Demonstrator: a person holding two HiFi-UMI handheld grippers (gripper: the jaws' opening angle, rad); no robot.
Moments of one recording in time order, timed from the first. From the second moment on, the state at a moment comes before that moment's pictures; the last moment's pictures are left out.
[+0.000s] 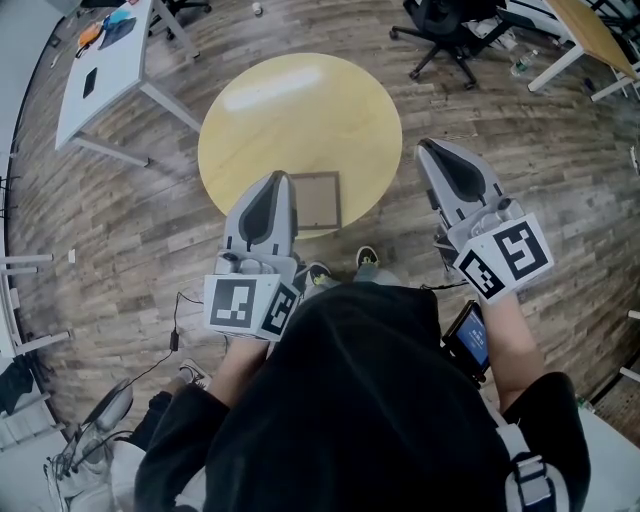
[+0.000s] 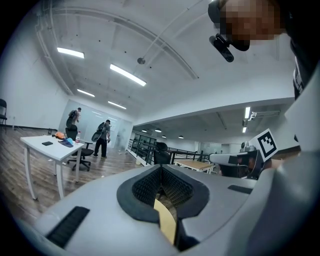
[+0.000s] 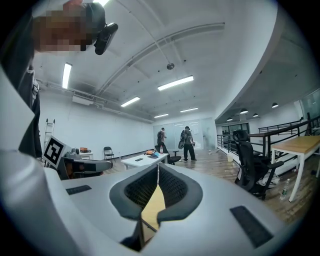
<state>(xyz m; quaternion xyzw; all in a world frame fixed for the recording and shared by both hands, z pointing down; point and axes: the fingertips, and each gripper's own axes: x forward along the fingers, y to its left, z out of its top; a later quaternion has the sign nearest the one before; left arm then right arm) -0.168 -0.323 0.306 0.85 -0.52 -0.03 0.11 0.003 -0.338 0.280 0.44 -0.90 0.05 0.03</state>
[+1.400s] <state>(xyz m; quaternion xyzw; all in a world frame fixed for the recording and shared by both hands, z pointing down) -0.180 -0.330 0.305 0.85 -0.51 -0.03 0.11 -0.018 -0.343 0.285 0.44 -0.90 0.04 0.04</state>
